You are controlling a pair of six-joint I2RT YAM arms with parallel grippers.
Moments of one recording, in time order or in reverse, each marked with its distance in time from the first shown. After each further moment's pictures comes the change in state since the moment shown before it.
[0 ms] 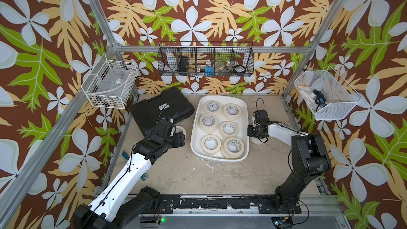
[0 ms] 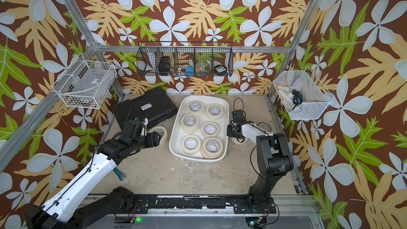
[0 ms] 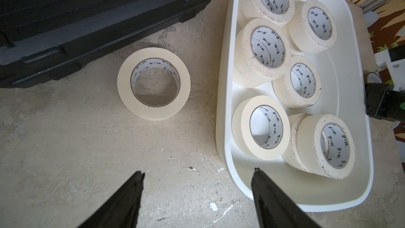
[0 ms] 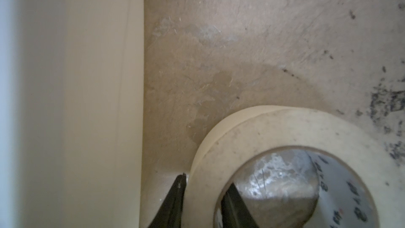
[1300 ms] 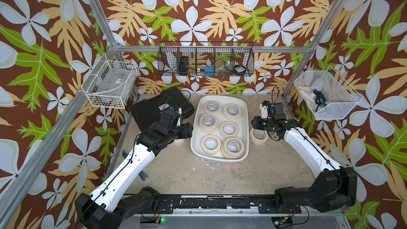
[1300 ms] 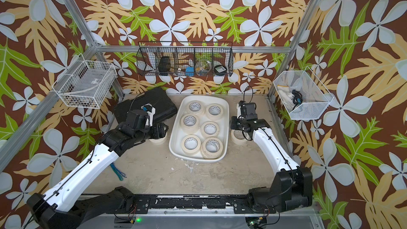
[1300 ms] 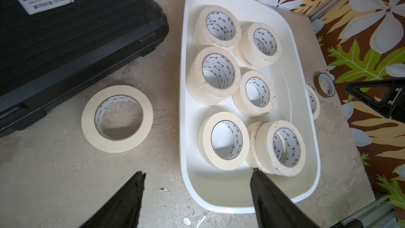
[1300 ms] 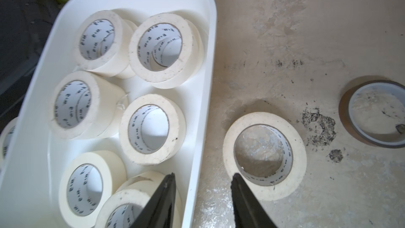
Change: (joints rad) left arm -0.102 0.146 0.254 -0.003 0.021 0.027; right arm 0.005 -0.418 0.071 -0.220 -0.109 -0.016
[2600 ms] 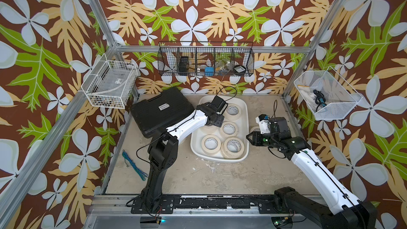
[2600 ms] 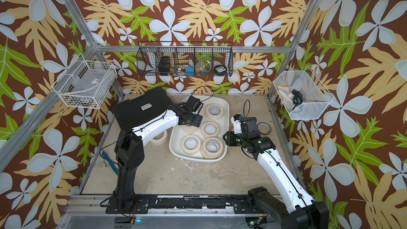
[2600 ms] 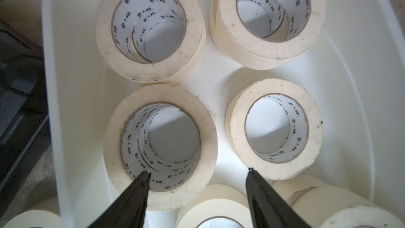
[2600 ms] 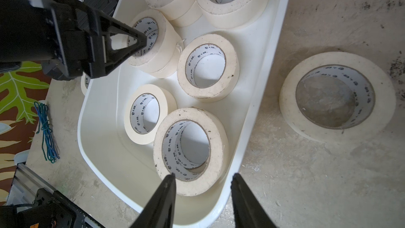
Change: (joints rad) left arm -0.191 0.938 0.688 -0.058 -0.164 0.200; right arm 0.098 -0.283 -0.211 -0.065 -0.164 0.048
